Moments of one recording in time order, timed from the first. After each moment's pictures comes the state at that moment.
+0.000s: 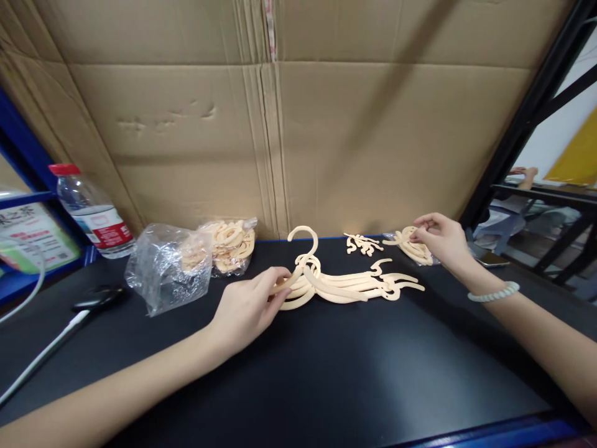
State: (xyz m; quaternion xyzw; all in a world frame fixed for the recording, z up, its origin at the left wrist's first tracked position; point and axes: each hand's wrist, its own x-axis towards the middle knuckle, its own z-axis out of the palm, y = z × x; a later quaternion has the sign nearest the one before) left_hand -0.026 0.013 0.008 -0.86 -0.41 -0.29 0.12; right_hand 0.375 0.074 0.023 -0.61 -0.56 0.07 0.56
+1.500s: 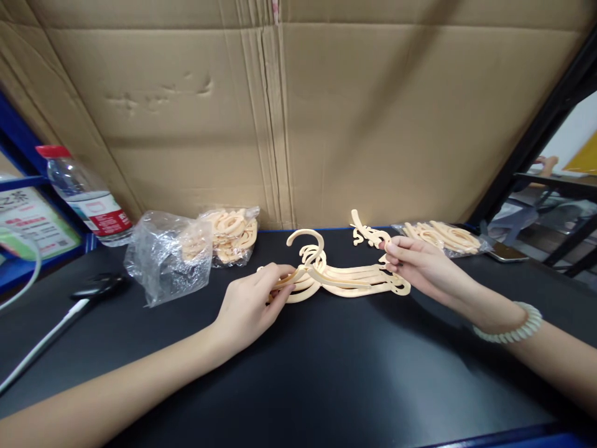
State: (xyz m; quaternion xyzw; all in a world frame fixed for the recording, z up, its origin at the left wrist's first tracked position) left_hand -0.028 0.015 -0.006 -0.86 -0.38 -0.34 0.08; right_hand 0.291 0.029 0.012 -0.41 -0.55 0.51 0.52
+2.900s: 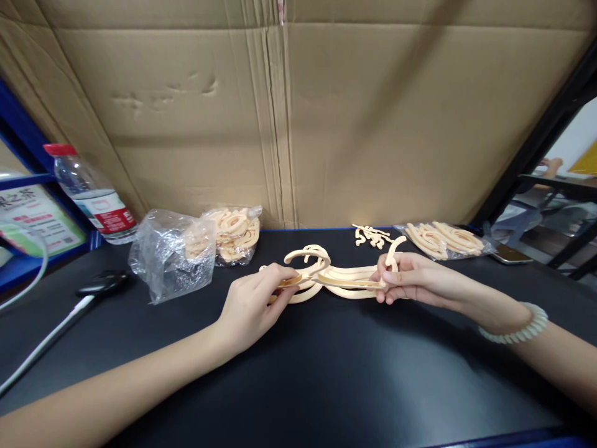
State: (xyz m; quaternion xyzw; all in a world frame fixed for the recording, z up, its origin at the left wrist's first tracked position) left_hand -0.025 0.014 -0.003 -0.86 -0.30 -0.40 0.12; right_hand 0.293 0.019 0.016 -0.37 -0.55 0.68 0.31
